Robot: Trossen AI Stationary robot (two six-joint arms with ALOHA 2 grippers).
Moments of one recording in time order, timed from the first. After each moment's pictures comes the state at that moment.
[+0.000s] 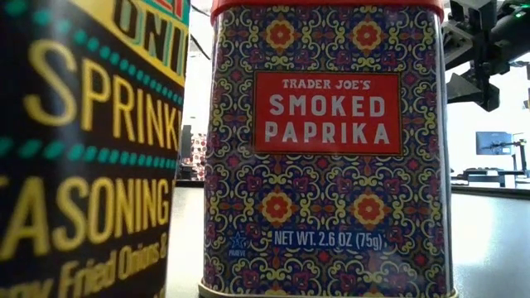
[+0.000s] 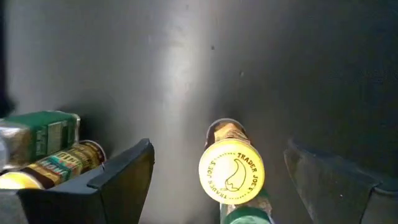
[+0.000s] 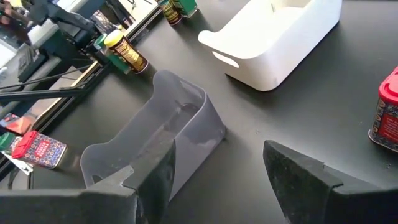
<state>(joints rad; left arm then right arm) 0.25 1.21 1.11 -1.19 -0.08 0.13 0.40 0.64 0.44 -0.41 0.68 1.01</state>
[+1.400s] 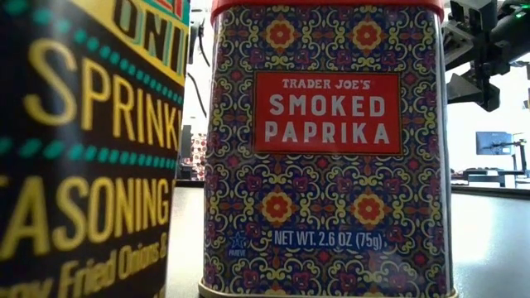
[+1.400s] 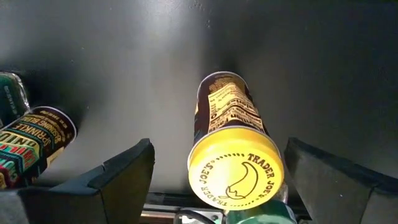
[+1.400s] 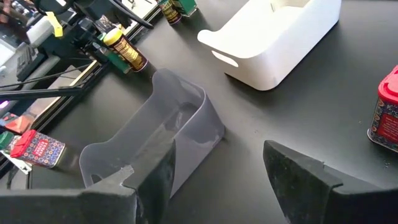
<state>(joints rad) 0.26 1.44 1.11 -1.32 -0.06 0.17 0.40 0.64 0.44 -0.42 0.68 1.01</state>
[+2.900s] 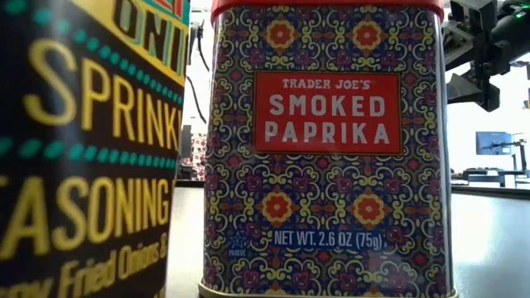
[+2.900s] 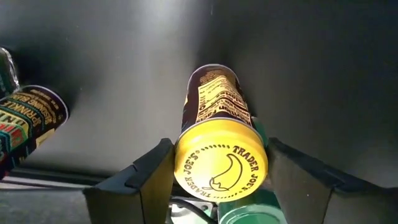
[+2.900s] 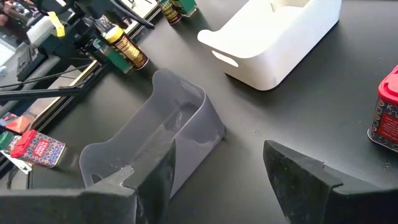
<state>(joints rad) 0.26 1.44 1.12 -1.35 -0.06 0.09 0.40 0.64 0.44 -0.42 0.68 1.01</state>
